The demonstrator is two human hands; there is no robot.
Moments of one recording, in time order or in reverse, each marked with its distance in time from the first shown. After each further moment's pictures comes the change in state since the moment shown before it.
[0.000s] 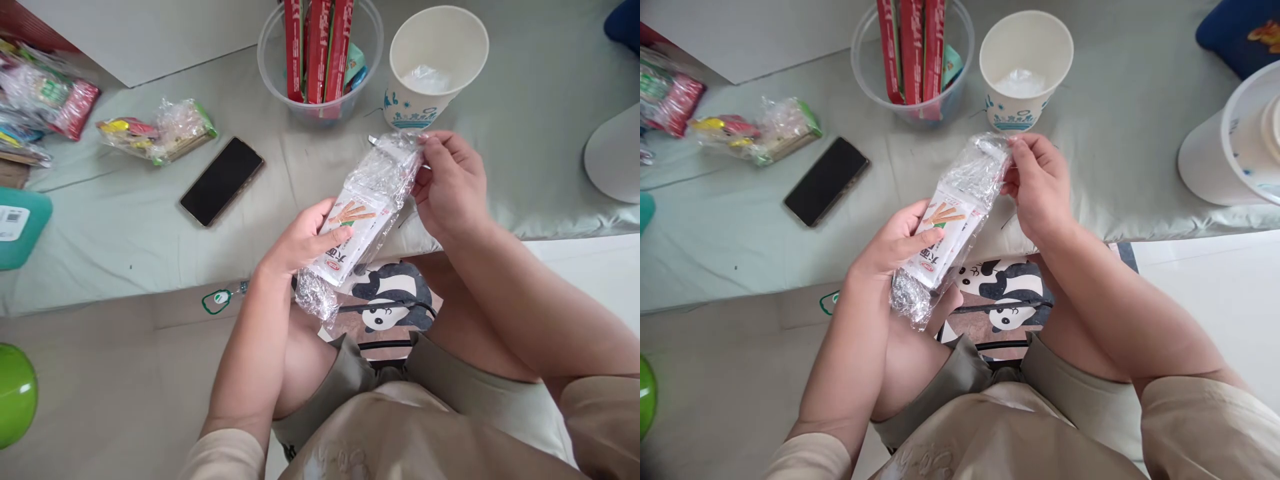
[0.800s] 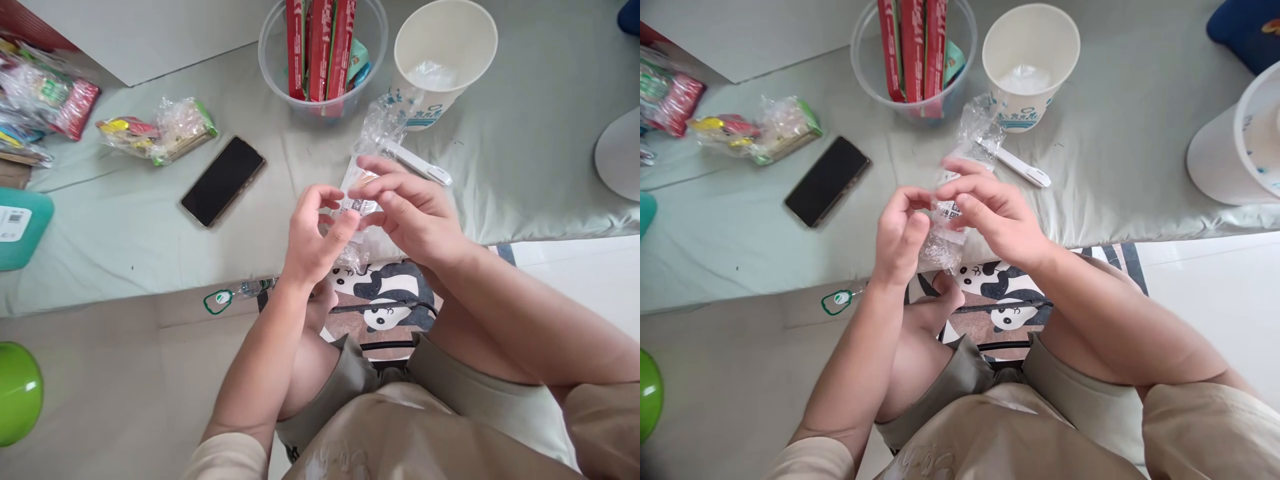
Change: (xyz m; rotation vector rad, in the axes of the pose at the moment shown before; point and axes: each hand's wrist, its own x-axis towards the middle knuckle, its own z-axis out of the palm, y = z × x) left_hand -0.003 0.003 0.030 0.297 0.487 0.327; right_hand -0.047 -0.017 0.026 -0.151 -0.497 -0.186
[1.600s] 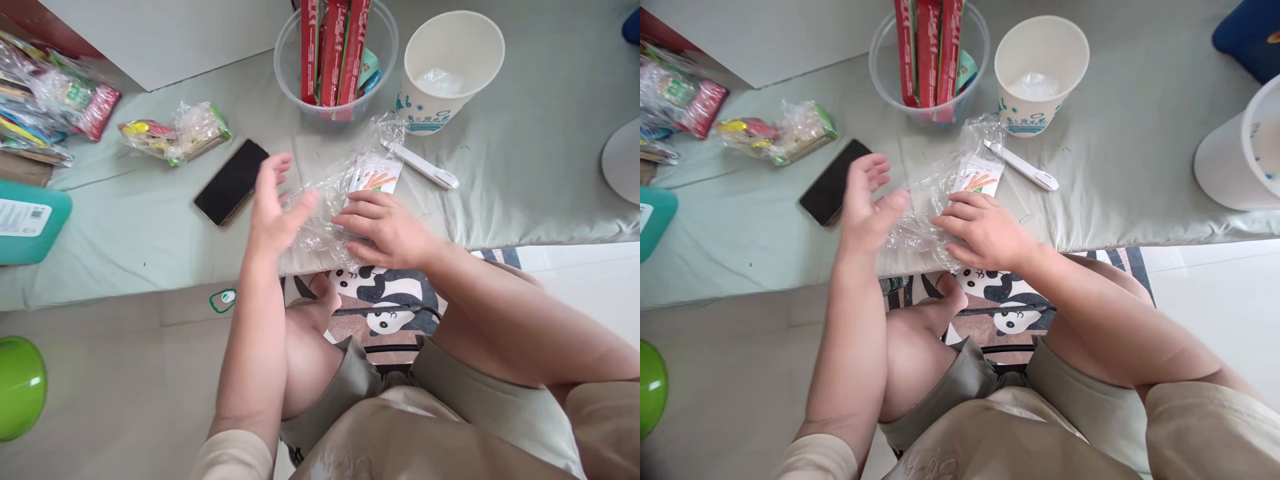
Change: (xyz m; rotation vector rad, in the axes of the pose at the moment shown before) left_hand 0.039 -0.024 -0.061 0.209 0.207 0.004; right_hand 0.004 0.030 0.003 -0.765 -0.354 -0.448
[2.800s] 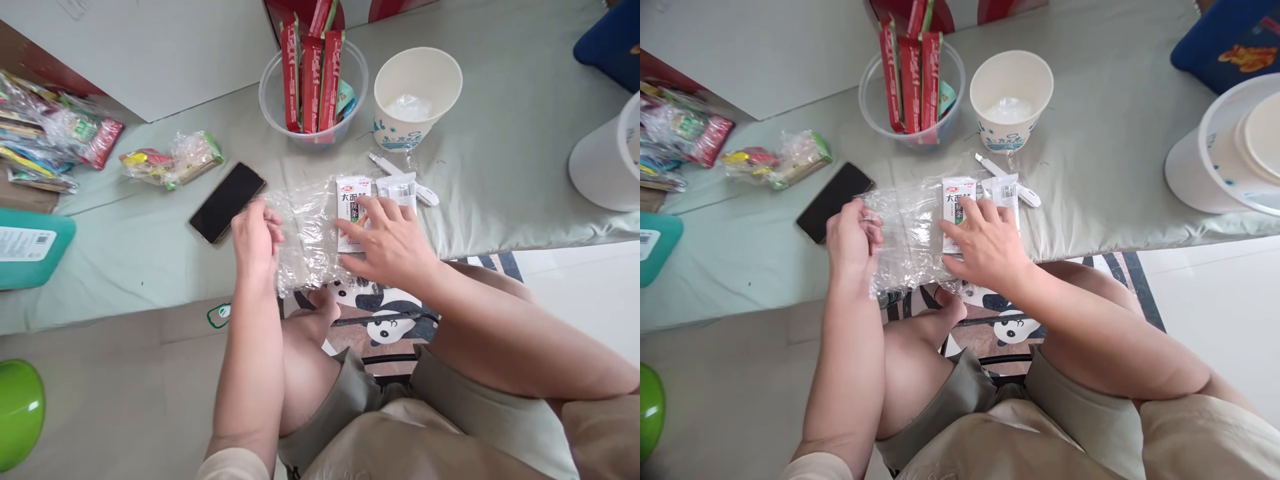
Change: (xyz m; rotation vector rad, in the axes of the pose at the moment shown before) left_hand -0.002 0.022 0.008 -0.067 0.224 -0.489; right_hand -0.003 -0.033 -0.014 -0.358 -0.022 0.438
